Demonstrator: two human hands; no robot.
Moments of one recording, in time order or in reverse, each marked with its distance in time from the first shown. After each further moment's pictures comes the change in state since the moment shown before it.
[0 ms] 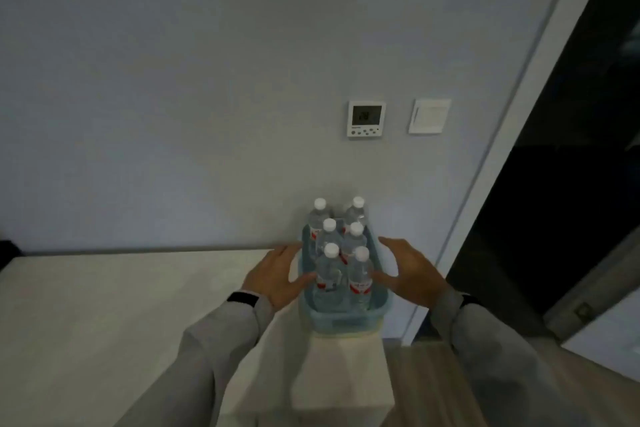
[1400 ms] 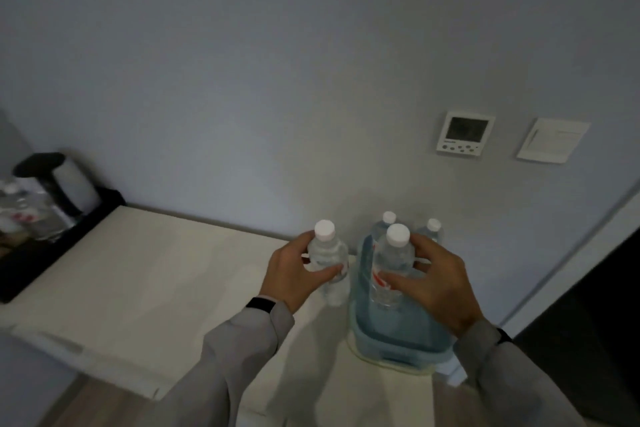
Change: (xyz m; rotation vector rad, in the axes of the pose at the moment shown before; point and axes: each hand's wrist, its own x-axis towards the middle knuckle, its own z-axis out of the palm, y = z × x) left_hand -0.010 -0.026 -0.037 -0.419 0.428 -0.200; right_hand 0.064 -0.059 0.024 0.392 0.060 -0.192
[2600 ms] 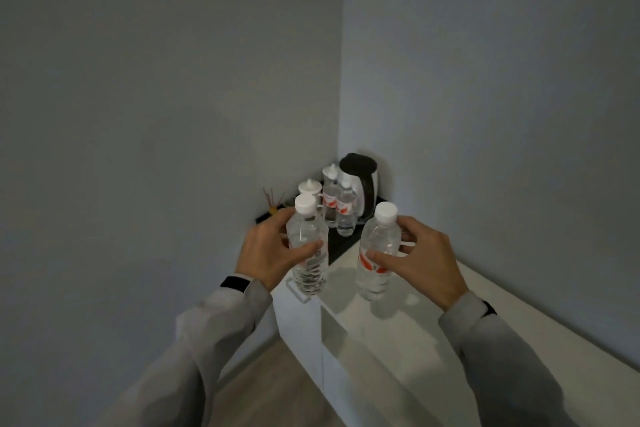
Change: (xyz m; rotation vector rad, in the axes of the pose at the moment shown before) left_hand -0.132 -0.252 -0.649 0.305 0.547 -0.171; right_hand 0.100 -0.372 0.617 0.216 -0.464 -0.293
